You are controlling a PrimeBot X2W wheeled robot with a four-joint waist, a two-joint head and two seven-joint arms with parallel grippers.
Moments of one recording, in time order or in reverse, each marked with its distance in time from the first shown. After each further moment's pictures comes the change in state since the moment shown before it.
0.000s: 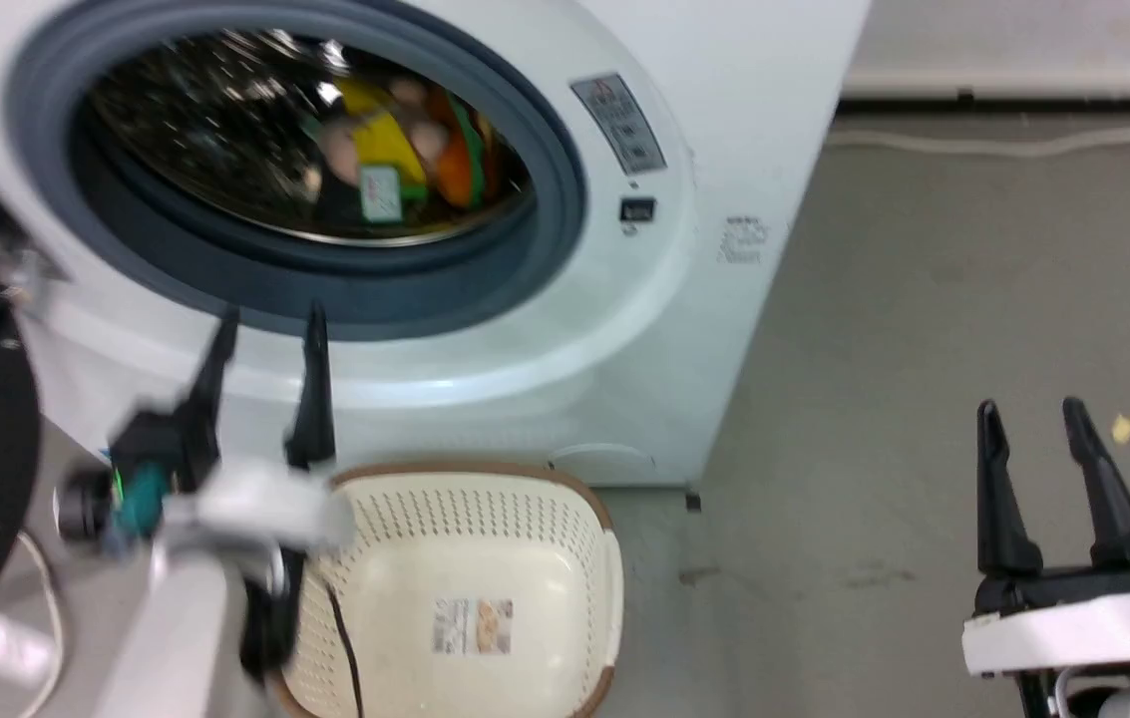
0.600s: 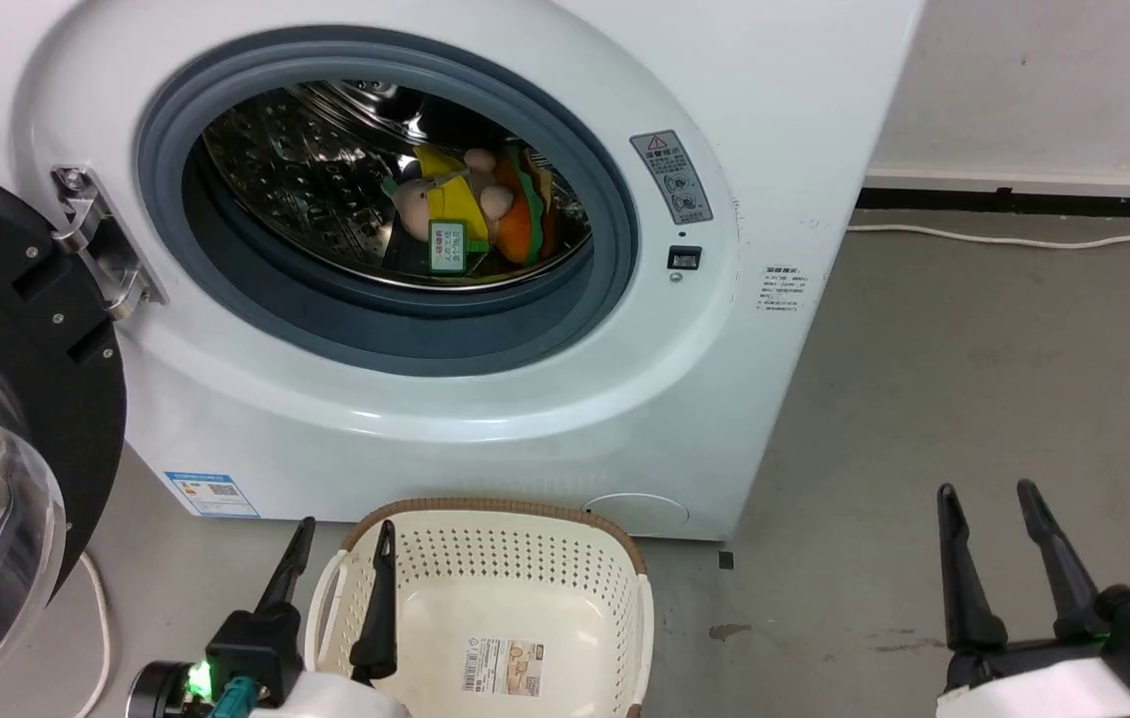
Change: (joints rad) left arm 0.381 -0.063 -0.047 -0.166 0.093 0.047 0.000; right arm 0.104 0.000 0.044 0.030 0.006 0.000 0.000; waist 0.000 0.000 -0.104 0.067
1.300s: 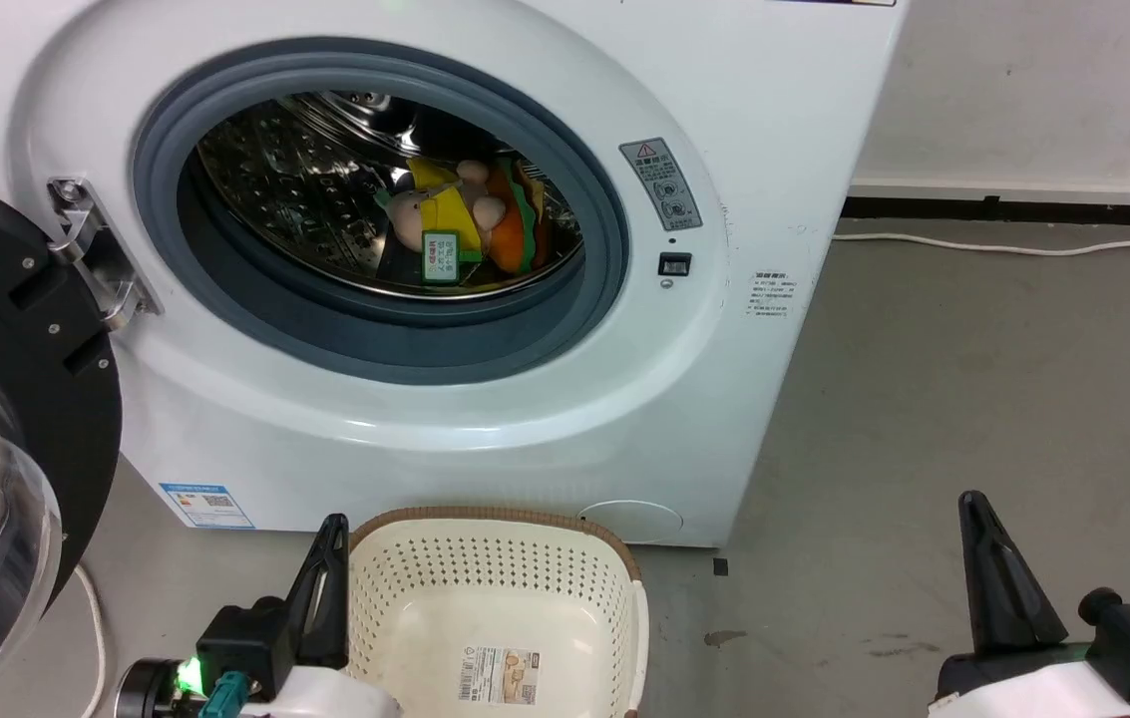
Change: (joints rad) left arm 0.000 -0.004 0.021 -0.008 0.021 0.000 0.014; right arm 0.008 0.000 0.014 0.008 -0.002 0.000 0.014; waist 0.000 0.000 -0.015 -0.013
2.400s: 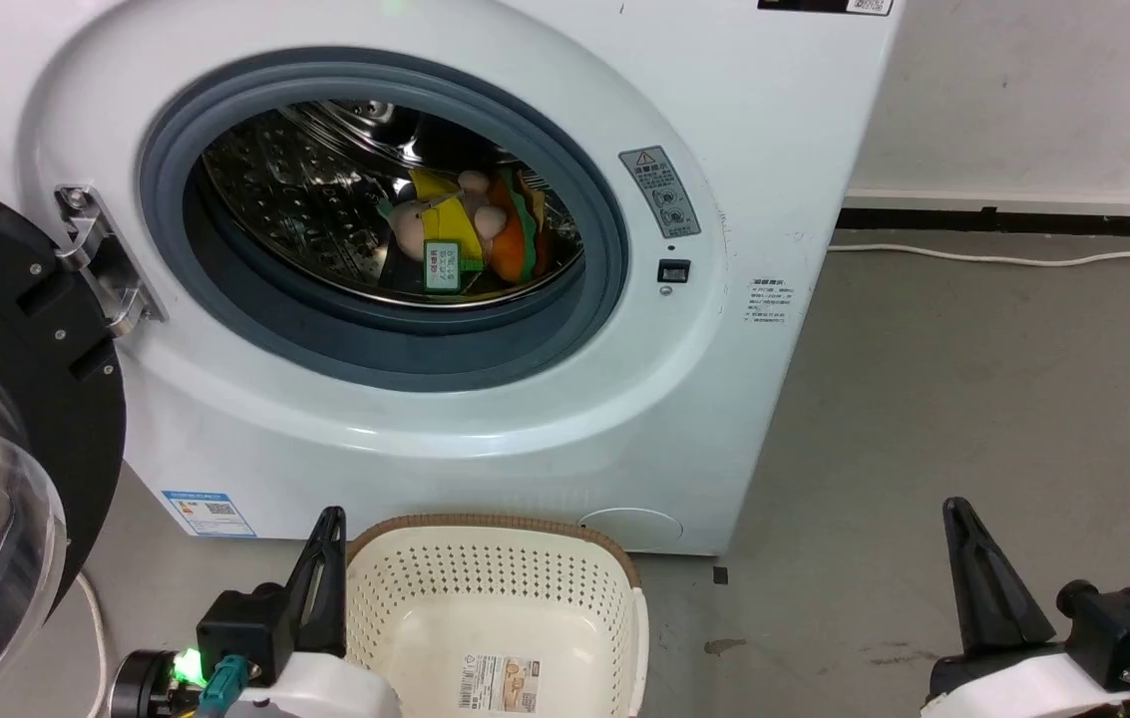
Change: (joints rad) left arm 0.000 -0.026 0.038 -0.034 0.044 -0.018 0.067; right arm -0.003 0.000 0.007 -0.002 -0.041 0.000 0.067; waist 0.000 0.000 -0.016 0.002
